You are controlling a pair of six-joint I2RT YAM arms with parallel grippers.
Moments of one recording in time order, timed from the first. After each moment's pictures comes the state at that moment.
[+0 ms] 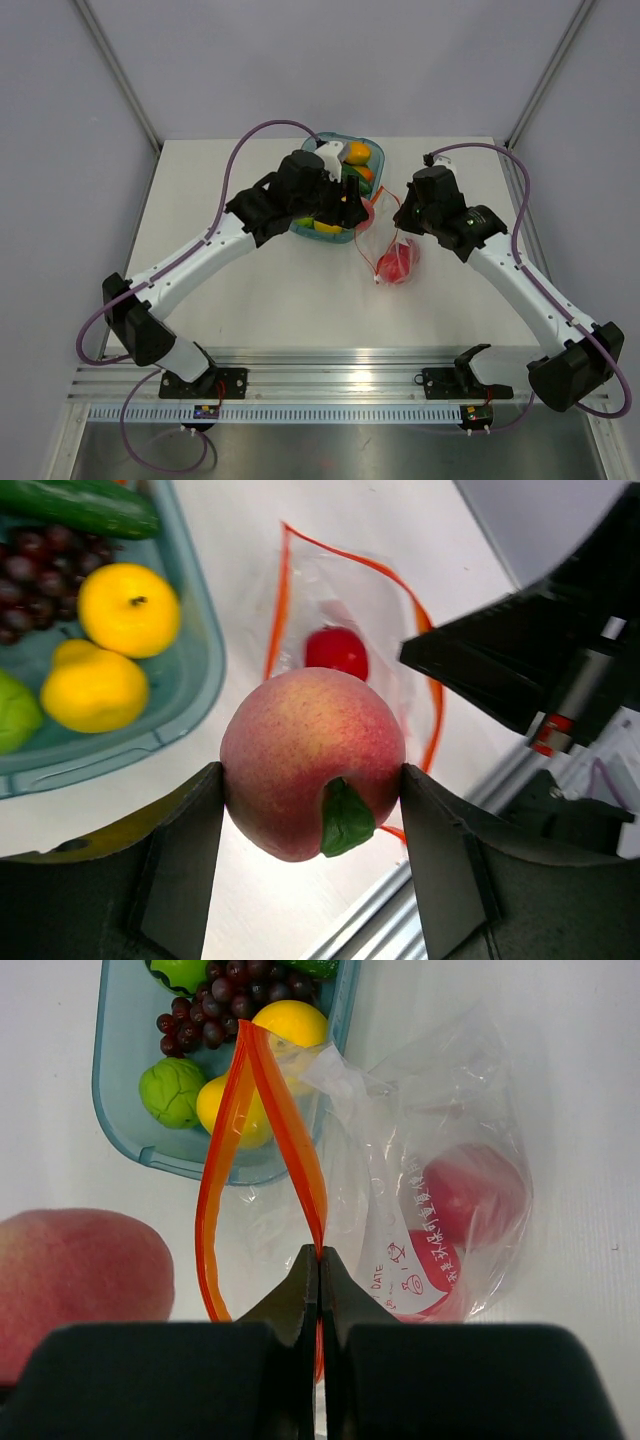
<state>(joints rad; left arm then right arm) -0.79 1.52 1.54 -0.54 0.07 -0.42 0.51 1.25 1.24 -0.67 0.19 0.64</state>
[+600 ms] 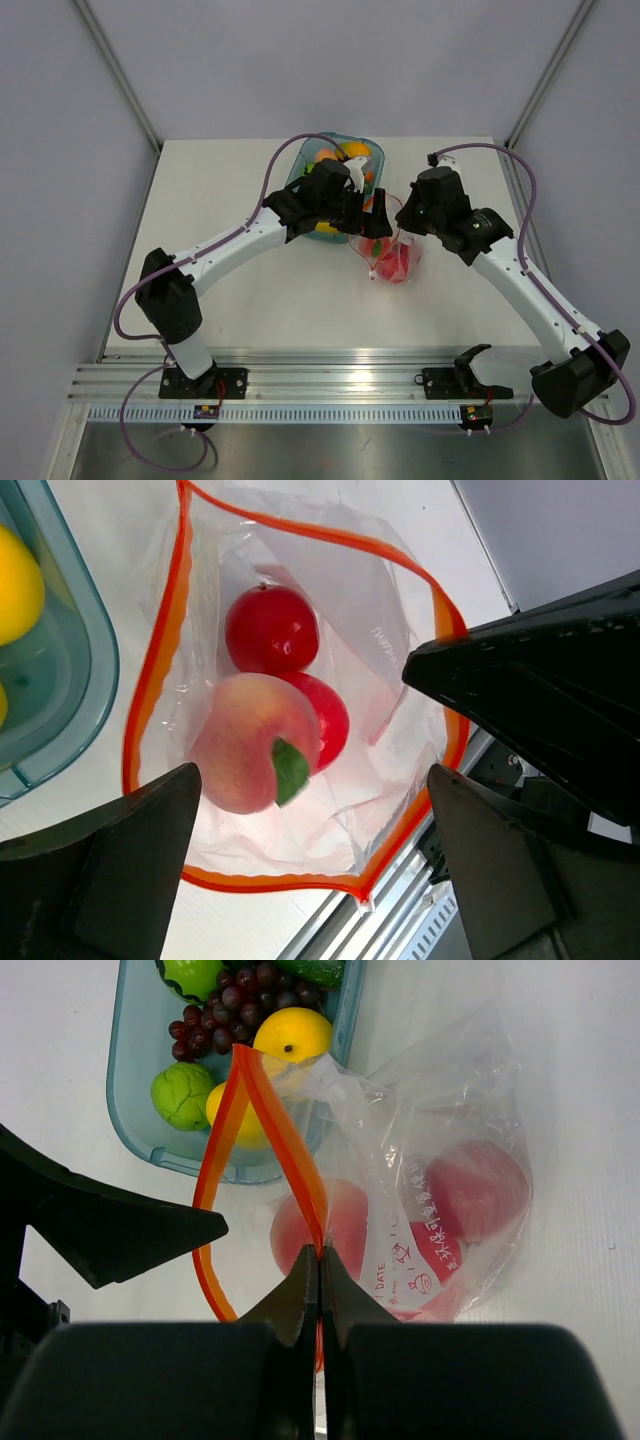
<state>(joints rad) -0.81 1.71 1.54 -0.42 0.26 -0.50 0.51 1.22 1.24 -0.68 0.19 0.64</state>
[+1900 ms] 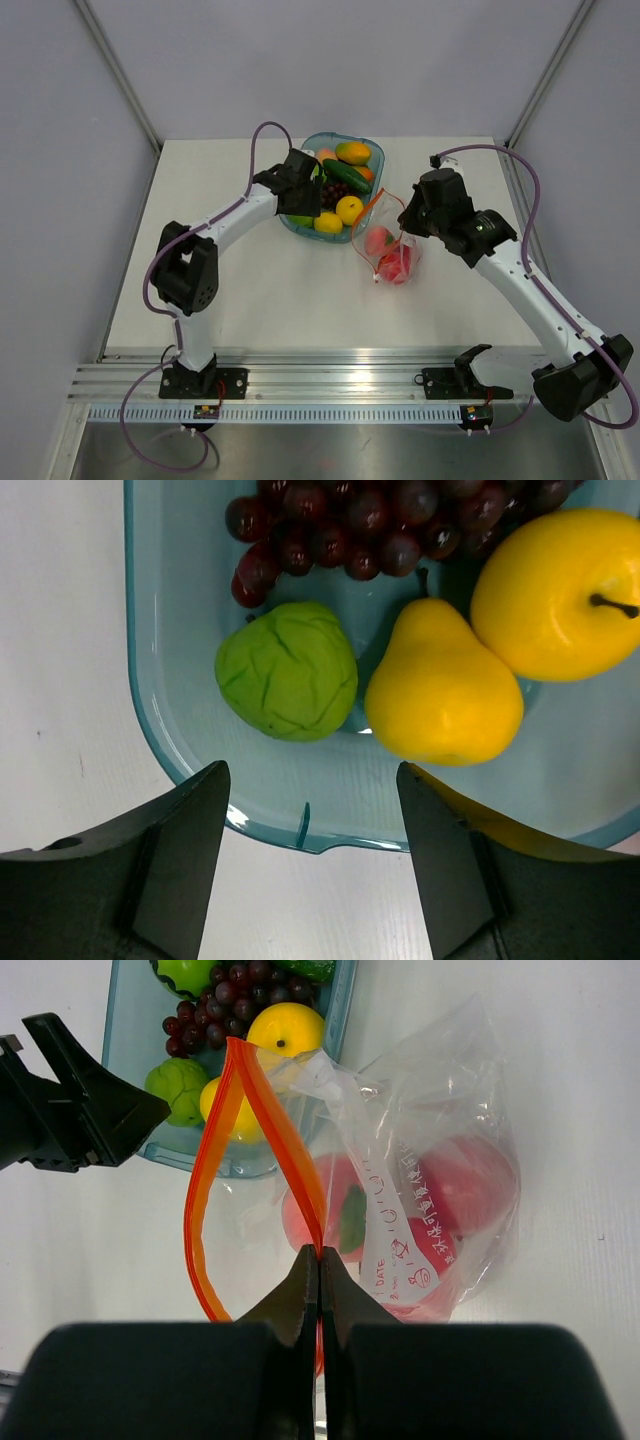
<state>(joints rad) -0.54 1.90 1.56 -0.61 -0.19 -0.36 0.51 1.19 1.24 -0.71 0.20 0.64</state>
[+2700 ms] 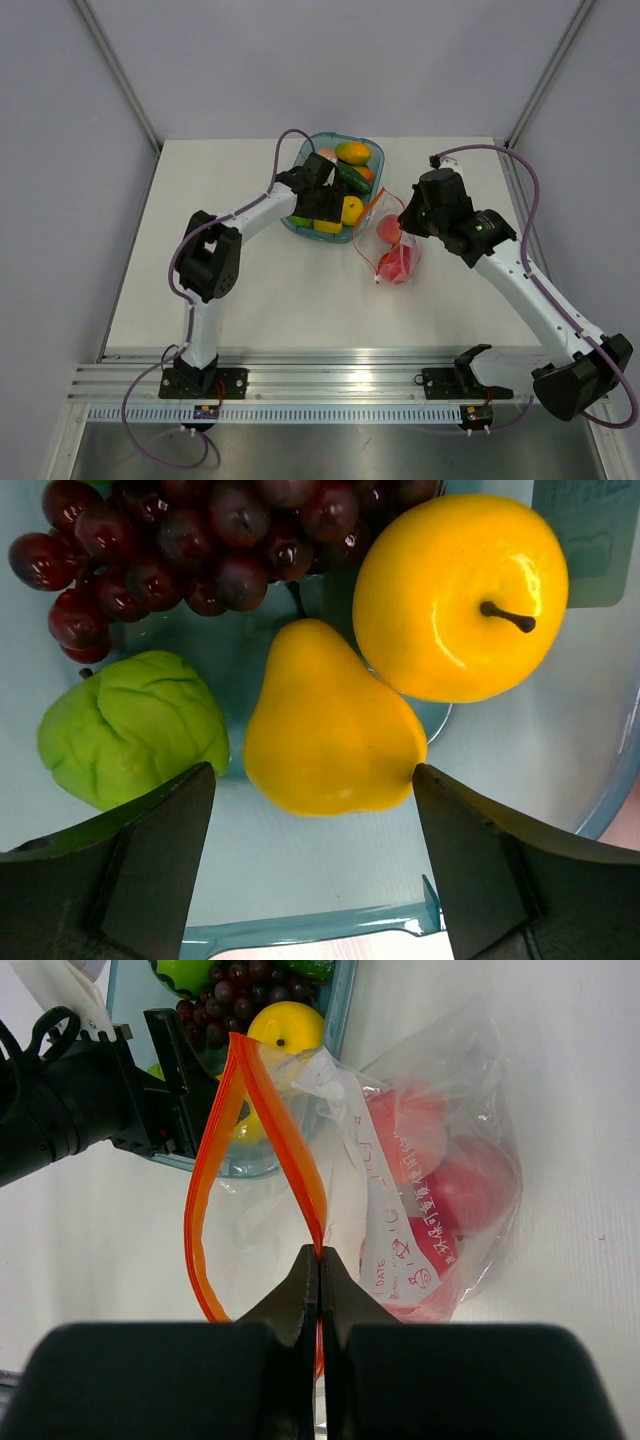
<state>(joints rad) -0.58 2.07 1.69 -0.58 -0.04 -0.34 0.51 1.20 1.24 -0.71 0.20 0.64</state>
